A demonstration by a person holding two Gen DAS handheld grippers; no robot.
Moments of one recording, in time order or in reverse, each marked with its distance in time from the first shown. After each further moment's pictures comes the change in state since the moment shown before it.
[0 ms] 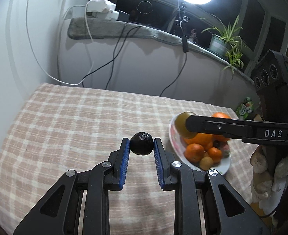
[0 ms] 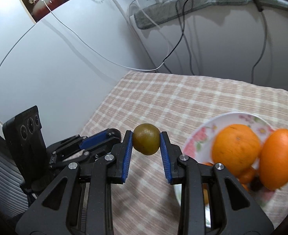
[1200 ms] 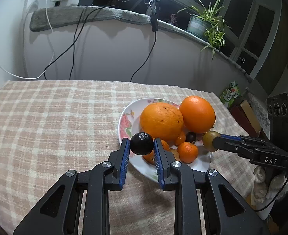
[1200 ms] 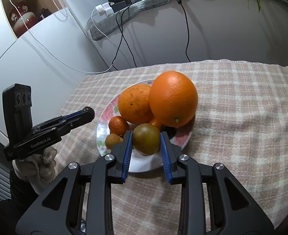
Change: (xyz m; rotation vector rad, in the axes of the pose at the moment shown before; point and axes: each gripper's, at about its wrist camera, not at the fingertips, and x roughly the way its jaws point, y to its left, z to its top) left arm 0.049 -0.068 -0.006 0.060 0.088 -0.111; right arm -0.083 -0.092 -0.079 0.111 -0.085 -0.188
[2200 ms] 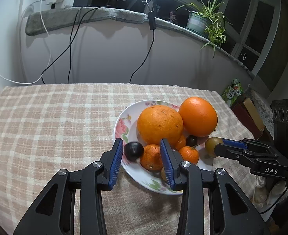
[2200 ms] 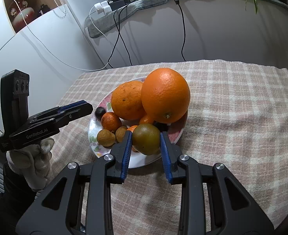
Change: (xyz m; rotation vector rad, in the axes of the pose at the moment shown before) left arm 0.009 -0.008 0.008 0.028 0.007 0.024; right arm 0.001 -0.002 -0.004 -0.026 -0.002 -0.039
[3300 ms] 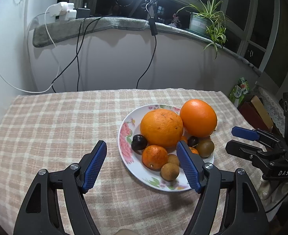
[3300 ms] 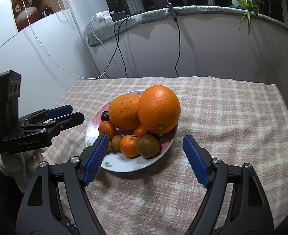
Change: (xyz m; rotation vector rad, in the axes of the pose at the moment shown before) left arm -0.016 -0.015 0.000 0.036 -0.029 0.096; right arm -0.022 0.007 0.003 -0.053 -0.086 -0.079
